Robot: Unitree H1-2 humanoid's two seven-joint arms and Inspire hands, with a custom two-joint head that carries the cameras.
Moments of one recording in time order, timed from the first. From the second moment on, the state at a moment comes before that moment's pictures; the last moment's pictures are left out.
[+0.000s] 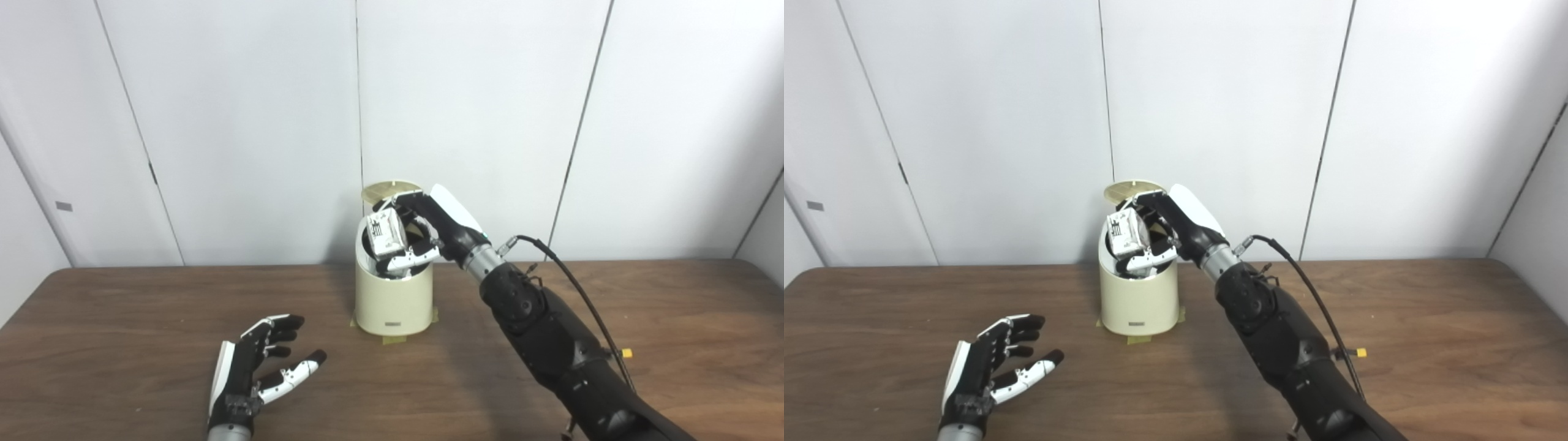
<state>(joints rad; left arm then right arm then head) -0.14 0.07 -0.01 0.05 0.24 -0.02 0.11 -0.87 -0.14 0.28 0.69 -0.39 -0.28 -0.01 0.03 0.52</state>
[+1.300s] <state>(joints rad) -0.14 0.08 -0.01 0.05 0.23 -0.01 0.08 -0.76 -0.15 0.22 0.52 -0.34 -0.23 0.05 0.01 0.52</state>
